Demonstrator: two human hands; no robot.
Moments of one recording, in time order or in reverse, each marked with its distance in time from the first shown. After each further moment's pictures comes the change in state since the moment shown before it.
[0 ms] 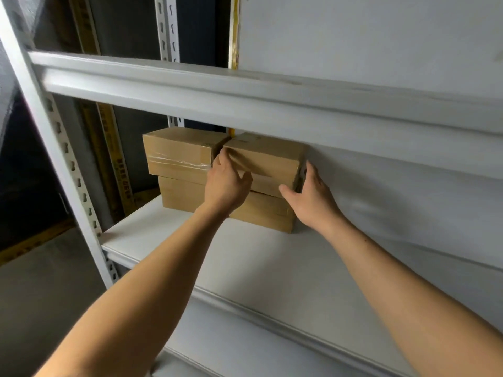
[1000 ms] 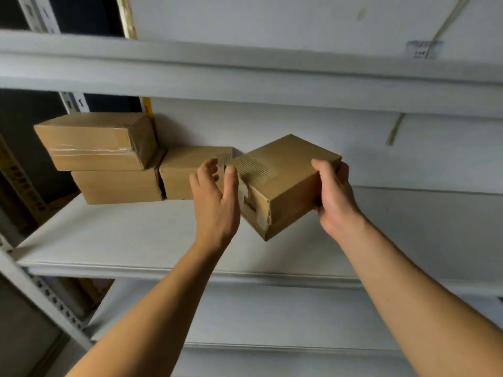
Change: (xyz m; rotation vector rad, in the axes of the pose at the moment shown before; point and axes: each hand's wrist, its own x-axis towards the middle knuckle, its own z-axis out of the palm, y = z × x) left_hand -0.144 0.062 0.038 -0.610 -0.061 0.101; right_hand -0.133 0.069 -0.087 0.910 0.439 0.382
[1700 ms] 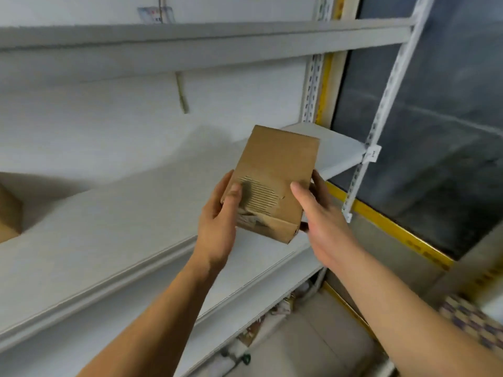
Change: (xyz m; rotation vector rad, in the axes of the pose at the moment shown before) left_hand -0.229 0.125 0.224 -0.519 -0.841 -0.242; right_hand -0.189 -0.035 -0.316 -0.063 0.406 -0.047
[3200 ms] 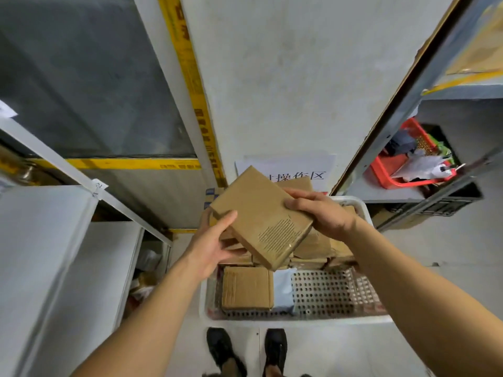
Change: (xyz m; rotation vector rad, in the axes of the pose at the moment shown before) left_hand -0.204 -0.218 0.486 -0.006 -0.979 -1.048; right_hand -0.259 0.127 -0.577 0.183 0.578 0.402
